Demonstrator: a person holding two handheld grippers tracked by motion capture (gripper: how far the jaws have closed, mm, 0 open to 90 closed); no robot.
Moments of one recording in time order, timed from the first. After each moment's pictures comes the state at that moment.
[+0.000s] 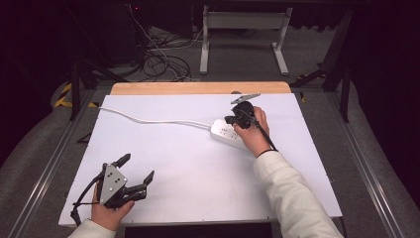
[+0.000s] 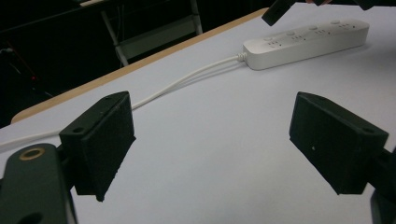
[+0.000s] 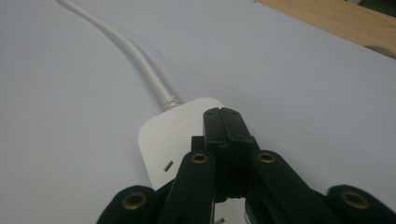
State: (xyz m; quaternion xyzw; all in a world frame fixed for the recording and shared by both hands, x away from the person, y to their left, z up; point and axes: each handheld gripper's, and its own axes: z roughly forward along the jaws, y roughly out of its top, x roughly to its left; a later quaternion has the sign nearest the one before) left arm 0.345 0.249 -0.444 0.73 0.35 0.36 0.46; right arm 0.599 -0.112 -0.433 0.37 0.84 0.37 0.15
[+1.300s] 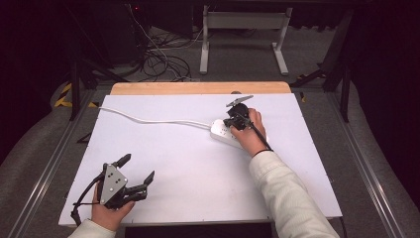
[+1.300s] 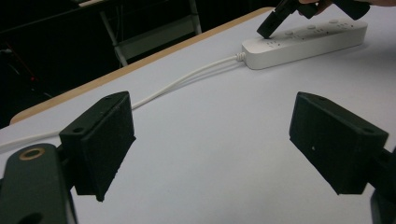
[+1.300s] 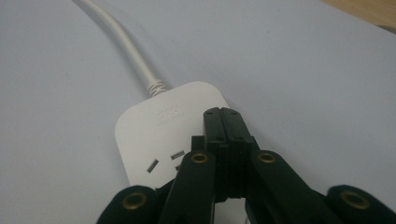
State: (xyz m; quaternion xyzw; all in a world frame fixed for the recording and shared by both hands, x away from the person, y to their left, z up) left arm 0.344 0.249 -0.444 0.73 0.35 0.37 0.46; right arm 0.606 -0.101 -0.449 0.38 0.85 0.33 0.15
